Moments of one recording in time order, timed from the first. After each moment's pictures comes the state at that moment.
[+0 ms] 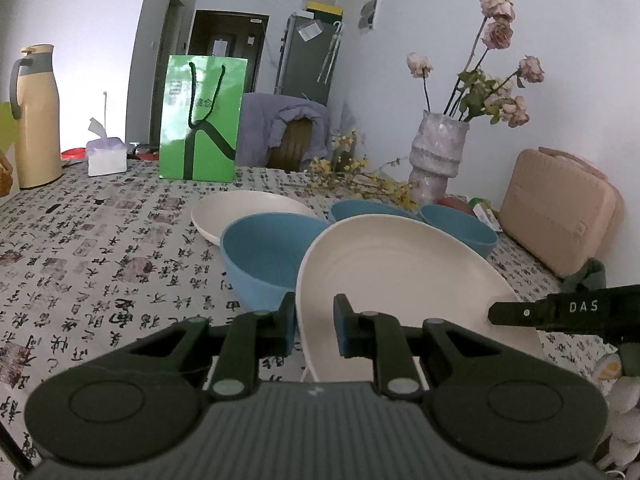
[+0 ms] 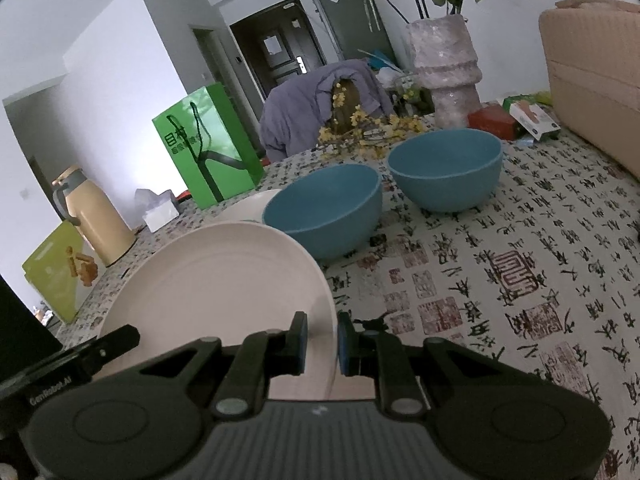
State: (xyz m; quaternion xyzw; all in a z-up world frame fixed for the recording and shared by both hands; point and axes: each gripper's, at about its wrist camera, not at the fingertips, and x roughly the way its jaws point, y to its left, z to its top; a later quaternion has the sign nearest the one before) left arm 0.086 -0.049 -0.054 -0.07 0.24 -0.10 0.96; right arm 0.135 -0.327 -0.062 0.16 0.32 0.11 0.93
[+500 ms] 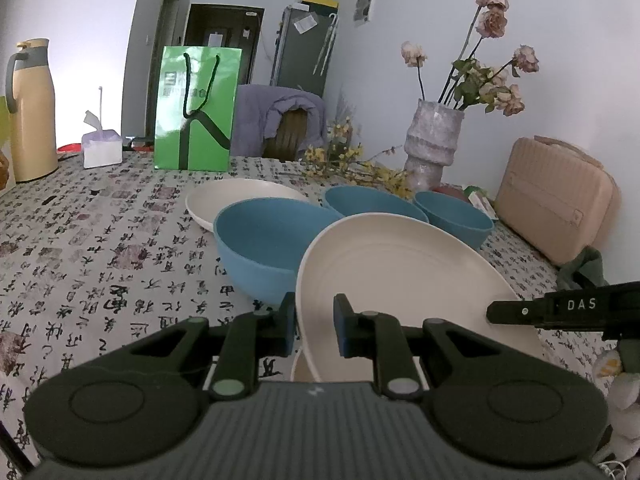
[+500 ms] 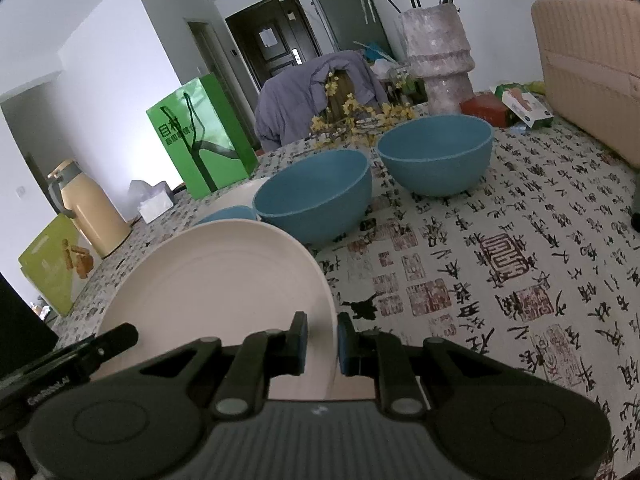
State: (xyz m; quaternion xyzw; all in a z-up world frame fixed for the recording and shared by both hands) left arm 0.082 -0.053 -0.061 -0.06 0.25 -0.10 0.96; right arm 0.129 -0.332 -0.071 0.16 0.34 0.11 0.92
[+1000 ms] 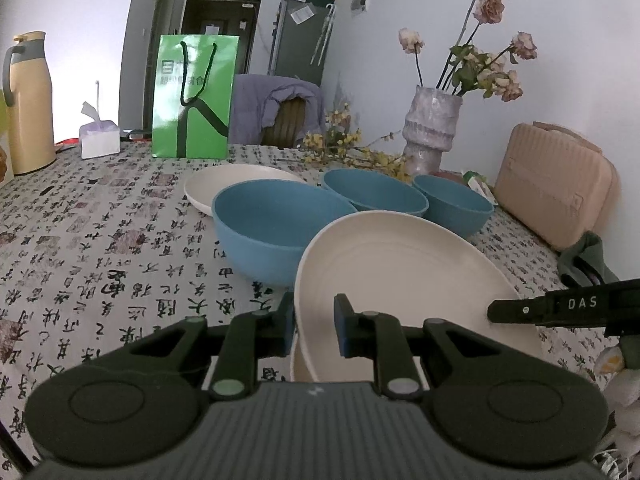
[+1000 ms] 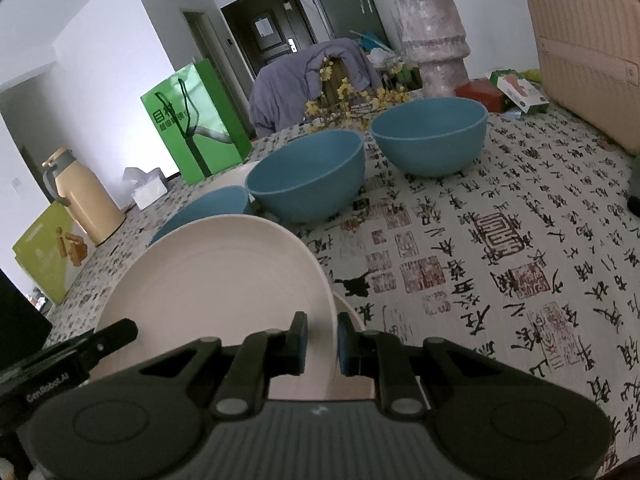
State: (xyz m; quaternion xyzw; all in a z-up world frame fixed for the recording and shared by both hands) left arm 0.077 -0.055 -0.072 -0.06 0.27 -0.11 0.96; right arm 0.124 -0.331 -0.081 0.15 0.35 0.11 0.92
